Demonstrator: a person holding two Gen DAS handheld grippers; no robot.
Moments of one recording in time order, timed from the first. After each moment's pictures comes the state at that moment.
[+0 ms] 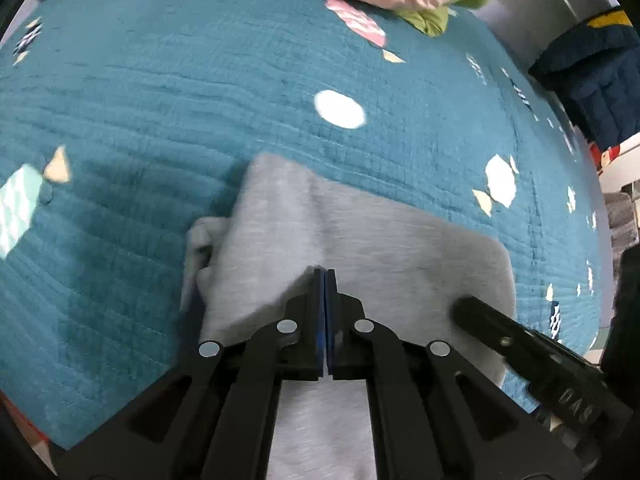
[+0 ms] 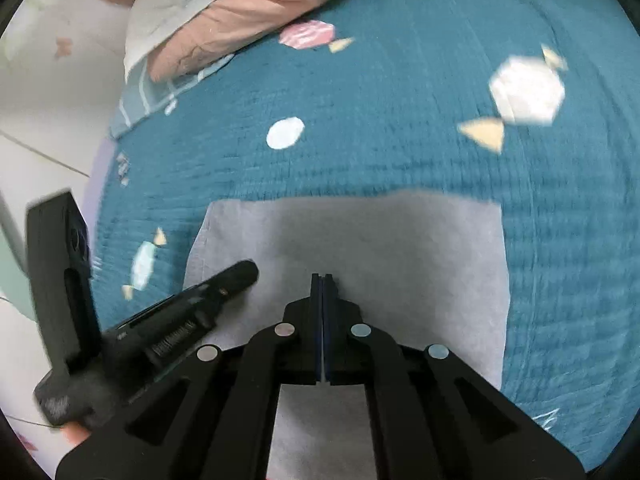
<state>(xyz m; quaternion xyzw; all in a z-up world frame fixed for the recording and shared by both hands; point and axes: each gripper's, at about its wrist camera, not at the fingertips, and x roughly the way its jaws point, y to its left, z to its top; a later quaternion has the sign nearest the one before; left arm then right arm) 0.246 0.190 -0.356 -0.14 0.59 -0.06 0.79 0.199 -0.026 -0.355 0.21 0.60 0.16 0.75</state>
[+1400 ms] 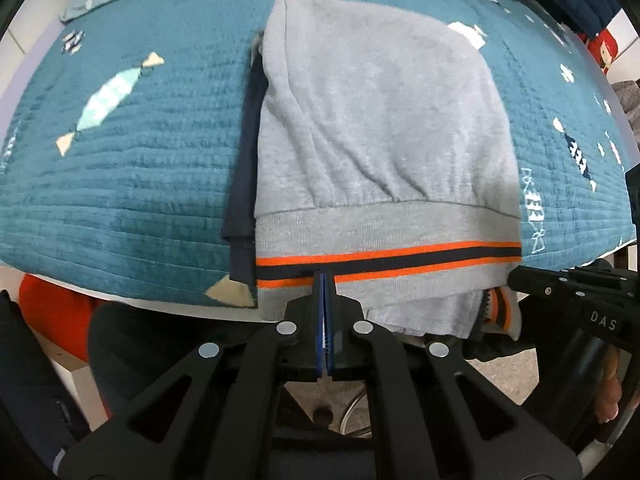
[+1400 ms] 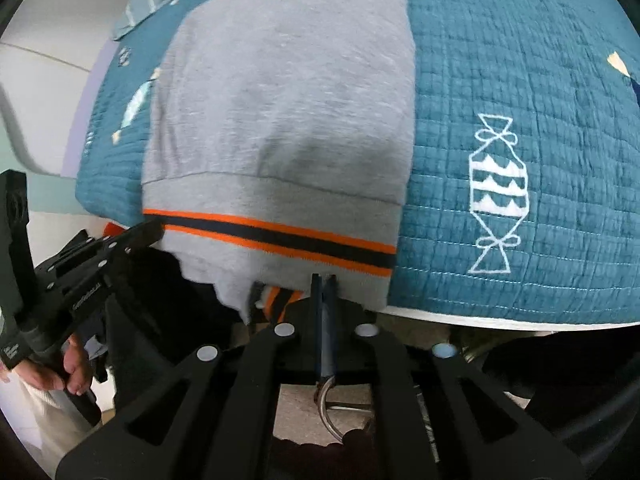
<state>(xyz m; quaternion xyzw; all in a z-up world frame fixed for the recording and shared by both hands) 0.045 0.196 -0.318 0.00 0.62 -0.07 0.78 0.032 -0.040 -0.353 0.14 0.68 0.18 0.69</state>
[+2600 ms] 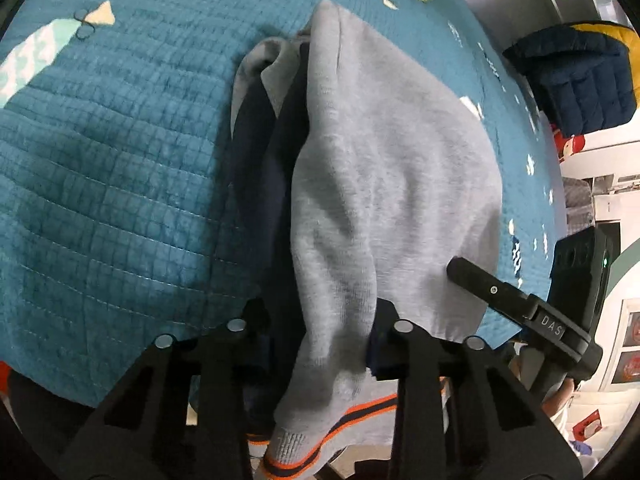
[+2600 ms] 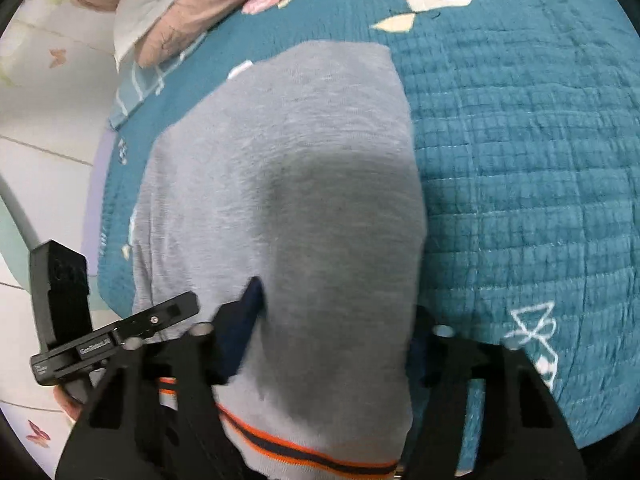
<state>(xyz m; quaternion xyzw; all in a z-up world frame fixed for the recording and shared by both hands) 0.153 0.230 -0.363 -0.22 0.63 -0.14 0.73 0.134 -0.054 -0.385 0.25 0.62 0.16 0.73</state>
